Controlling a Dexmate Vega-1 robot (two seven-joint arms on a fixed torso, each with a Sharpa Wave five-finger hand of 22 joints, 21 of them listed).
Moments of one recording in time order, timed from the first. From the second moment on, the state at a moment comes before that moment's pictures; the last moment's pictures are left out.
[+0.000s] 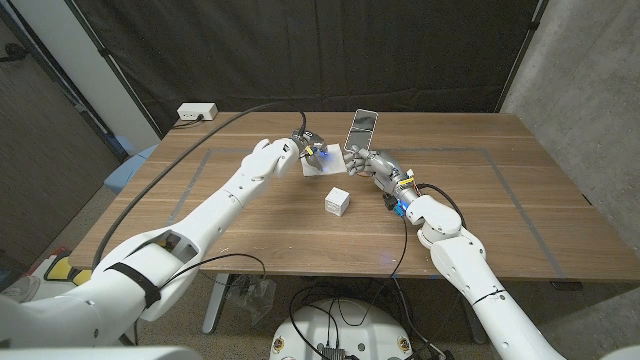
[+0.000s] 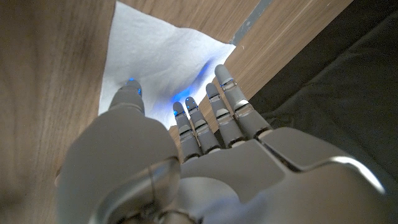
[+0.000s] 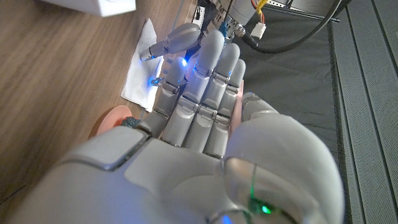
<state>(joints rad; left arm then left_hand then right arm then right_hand) 0.51 0.33 0.60 -1.29 1.36 -0.02 -0.33 0.94 -0.07 0.14 -0.09 0.32 0.49 -0.16 0.32 0.20 0.53 -0.20 0.28 0.21 0.54 -0.05 0.29 0.20 0.54 -0.05 0.67 0.17 -1.13 -0.24 -0.24 -1.78 0.32 -0.01 0.19 0.90 0.15 0.43 -0.01 0.22 0.96 -0.07 0.54 0.33 1.20 -0.06 0.37 0.47 1.12 -0.20 0.62 0.59 0.36 -0.04 1.39 0.18</state>
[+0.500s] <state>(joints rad) 0.48 0.31 0.61 -1.24 1.38 0.02 -0.42 0.99 -0.02 0.15 -0.09 0.28 0.61 -0.15 0.34 0.19 0.65 -0.20 0.28 0.21 0.66 -0.06 0.30 0.20 0.59 -0.05 0.68 0.18 -1.14 -0.24 -0.23 -1.79 0.31 -0.01 0.18 0.90 0.15 0.43 -0.01 0.23 0.97 -0.07 0.54 0.33 1.20 -0.06 0.37 0.47 1.12 -0.21 0.62 0.59 0.36 -0.04 1.39 0.18</state>
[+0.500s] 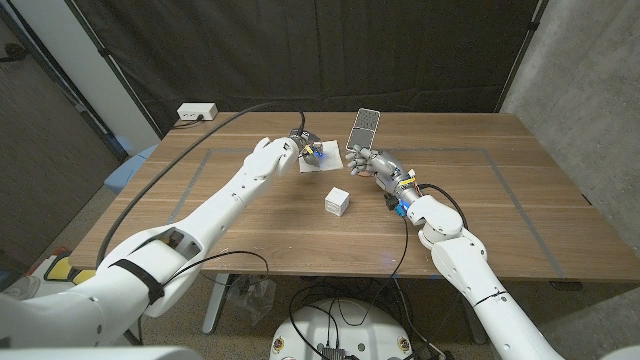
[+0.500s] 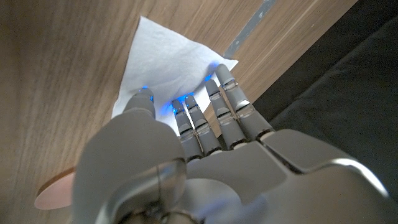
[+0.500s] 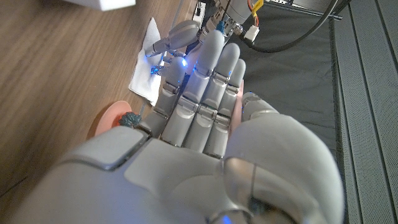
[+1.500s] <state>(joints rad) 0.50 0.32 0.61 -1.21 1.37 0.04 -0.33 1.22 0.10 0.26 -0.14 0.18 0.68 -0.11 0.43 0.18 0.85 -0.15 0.35 0.20 1.24 -0.23 0.37 0.28 0.81 -0.10 0.91 0.20 -1.14 -0.24 -0.24 -1.80 0.29 -0.01 0.16 0.90 0.15 0.43 -0.01 0.23 0.97 -0.07 0.54 0.33 1.20 -0.06 0.36 0.47 1.12 -0.20 0.61 0.60 0.36 -0.04 1.39 0.18</state>
